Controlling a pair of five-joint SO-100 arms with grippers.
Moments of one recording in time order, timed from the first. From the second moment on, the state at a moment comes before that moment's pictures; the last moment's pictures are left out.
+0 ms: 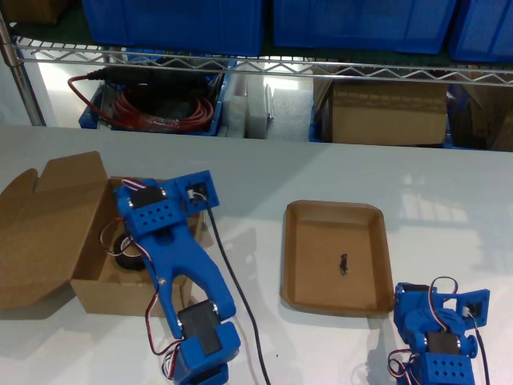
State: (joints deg) arm 0 -25.5 109.4 95.2 60.4 7.3; arm 1 -4.5 188.0 175.1 46.9 -0.7
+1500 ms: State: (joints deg) arm 0 2.8 189.3 175.5 45.9 -12.0; arm 1 -4.5 188.0 175.1 46.9 -0.7
